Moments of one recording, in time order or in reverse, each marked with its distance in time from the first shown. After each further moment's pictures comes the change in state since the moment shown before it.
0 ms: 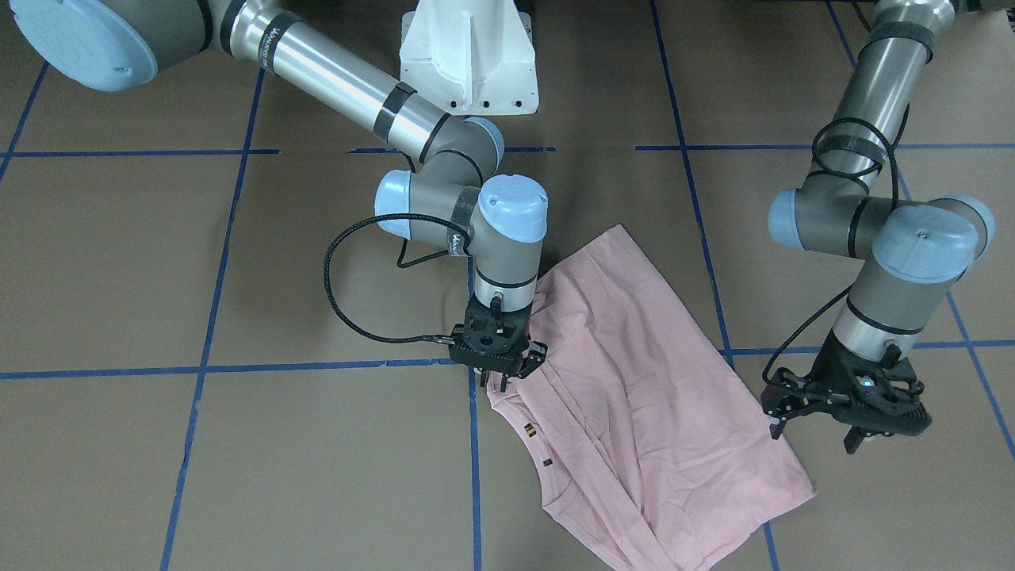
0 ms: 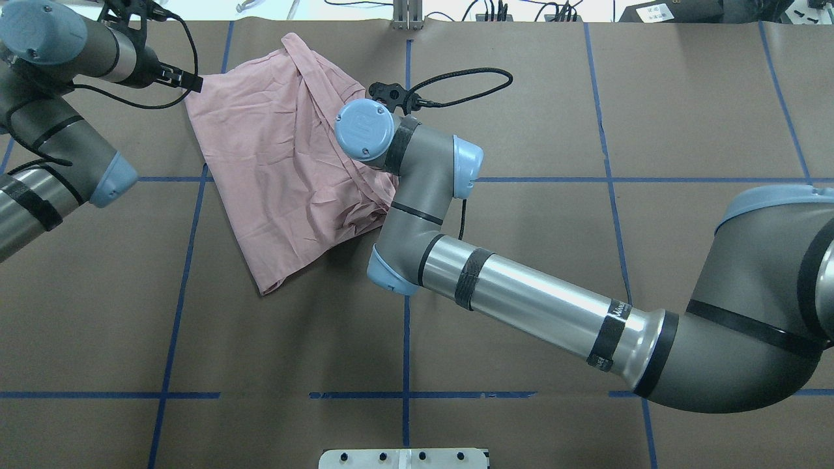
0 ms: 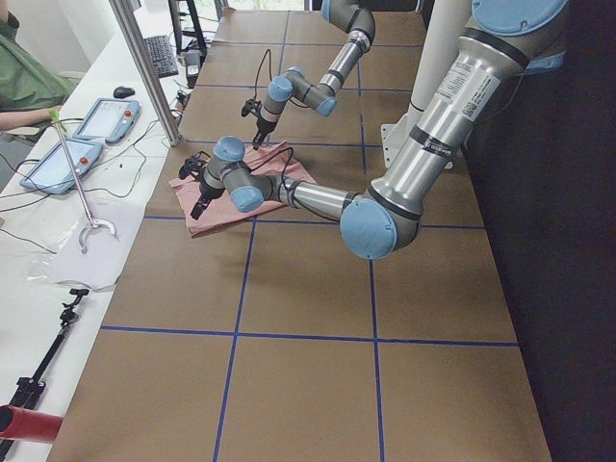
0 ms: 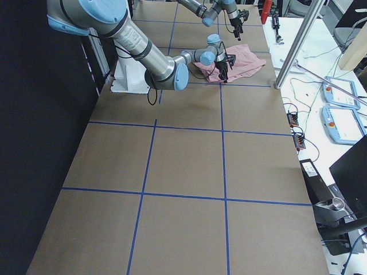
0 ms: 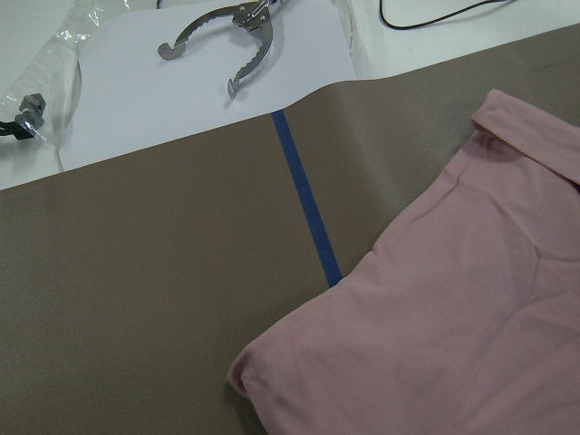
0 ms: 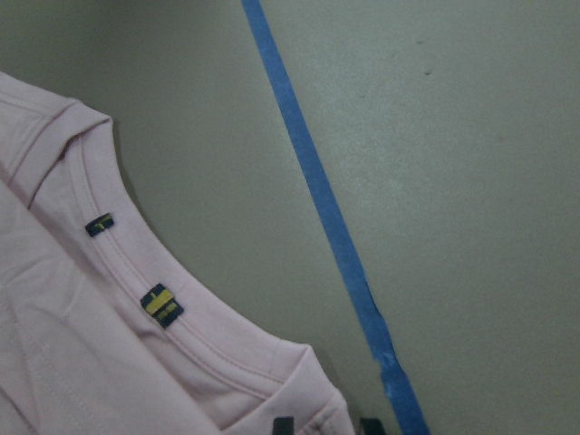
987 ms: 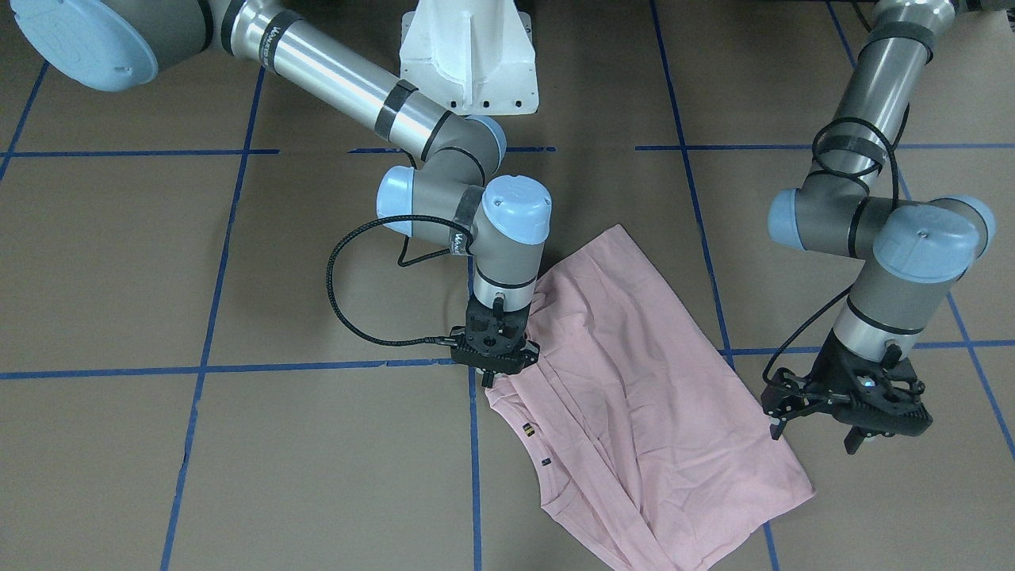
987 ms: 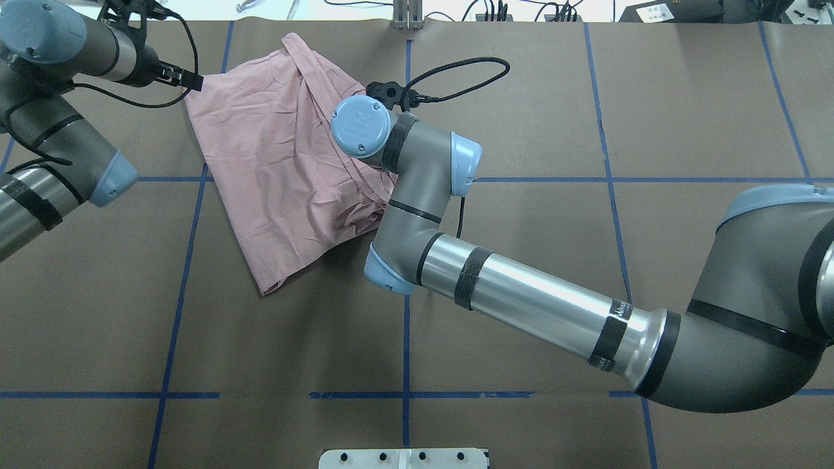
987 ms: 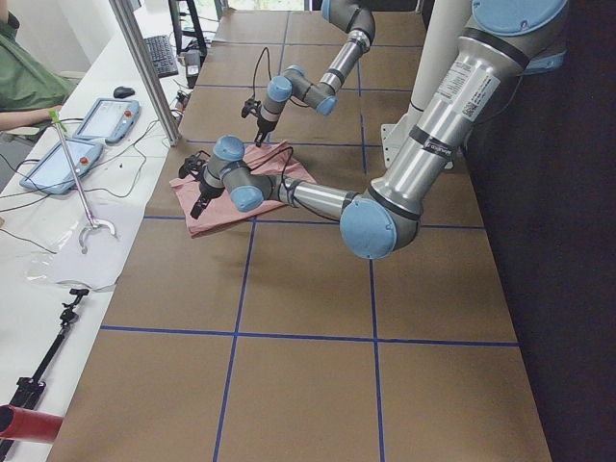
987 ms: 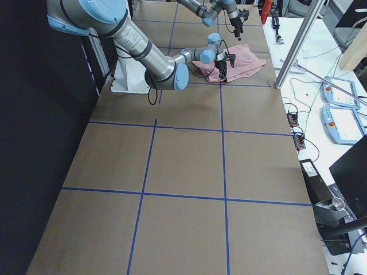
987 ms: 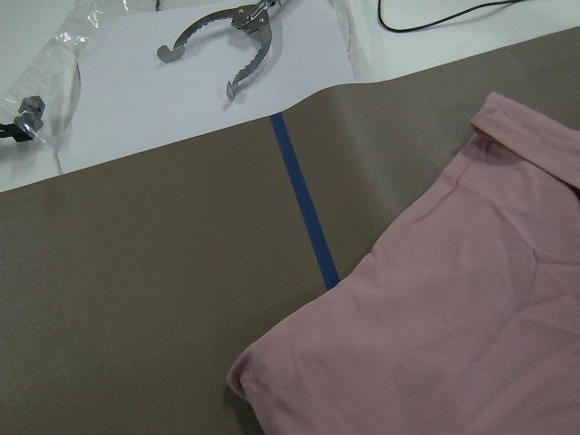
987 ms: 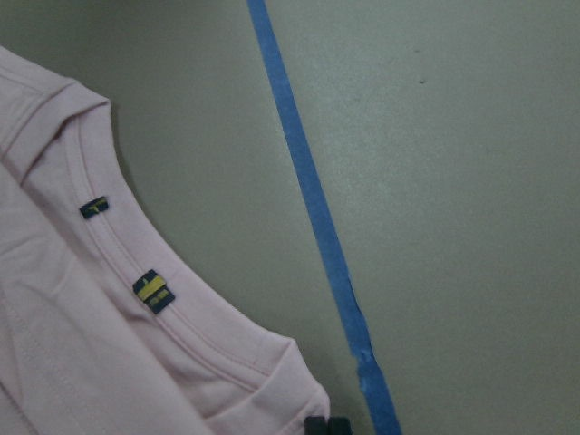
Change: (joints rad) left arm -0.001 -0.001 -0.005 0.000 0.000 -0.002; right arm 0.002 -0.014 0.057 -0.081 0.007 -0.067
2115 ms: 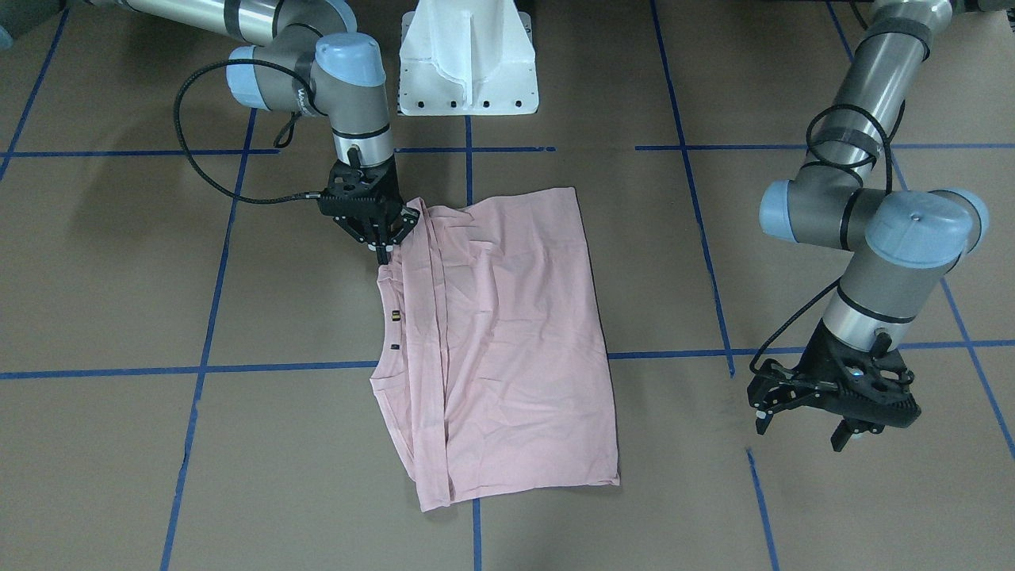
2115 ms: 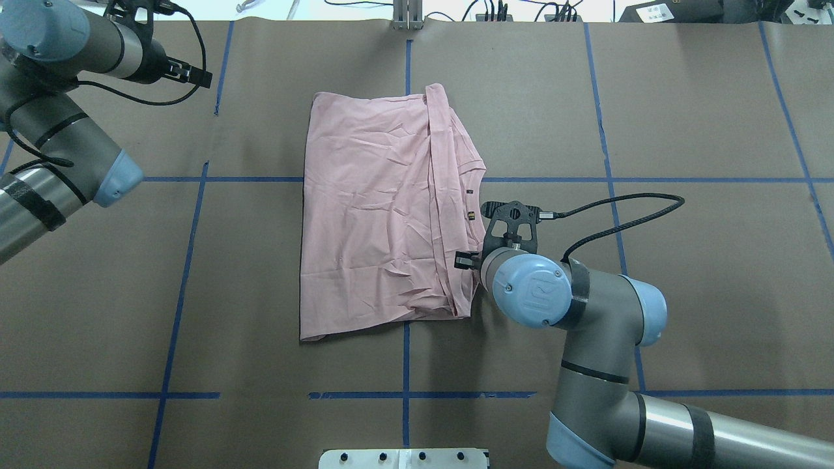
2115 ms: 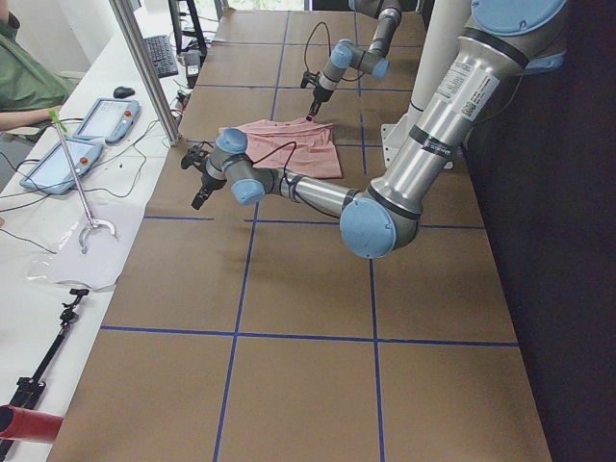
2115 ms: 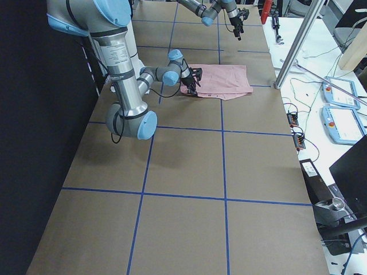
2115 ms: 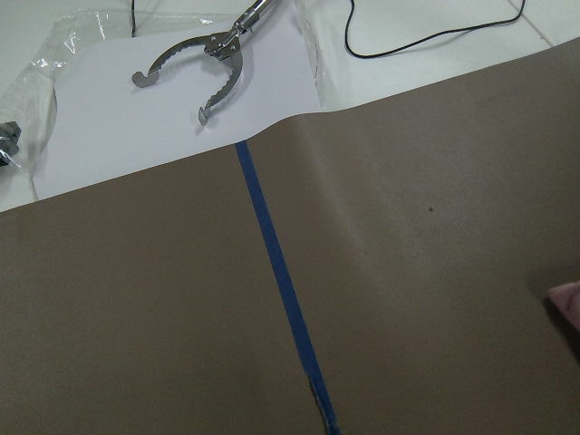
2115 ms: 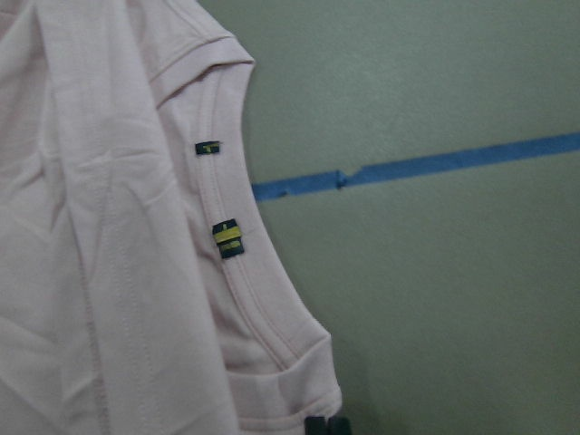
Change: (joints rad) left arm 0.008 -0.002 -0.041 0.002 -0.003 -0.002; right arm -0.206 -0.697 0.878 -0.077 -0.157 0.022
